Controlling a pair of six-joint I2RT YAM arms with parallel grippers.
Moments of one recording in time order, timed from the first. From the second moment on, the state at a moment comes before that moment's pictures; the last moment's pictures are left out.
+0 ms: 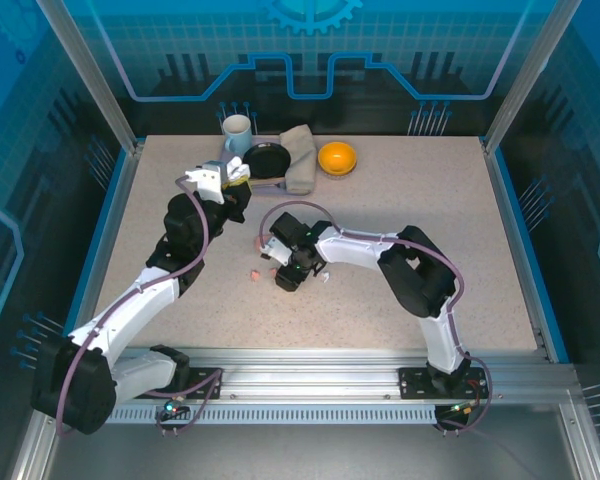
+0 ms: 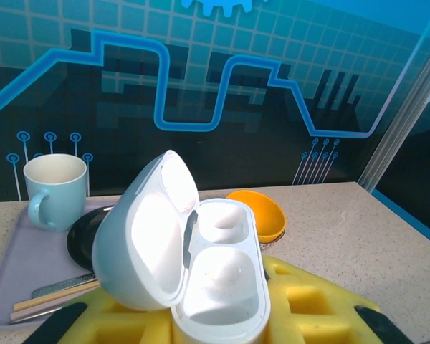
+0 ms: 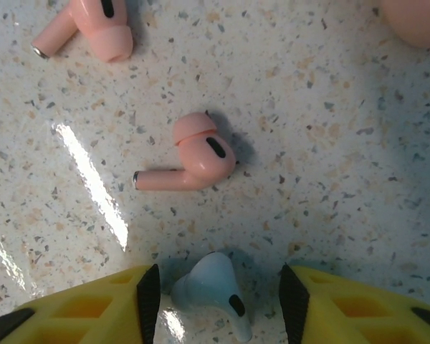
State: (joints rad) left arm -0.31 1.12 0.72 0.35 0.04 -0.22; right arm 0.84 2.06 1.42 -0.61 -0.12 -0.18
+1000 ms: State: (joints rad) left arm -0.30 1.12 0.72 0.34 0.07 -0.25; right arm 0.65 1.93 1.19 -0.44 -0.40 0.22
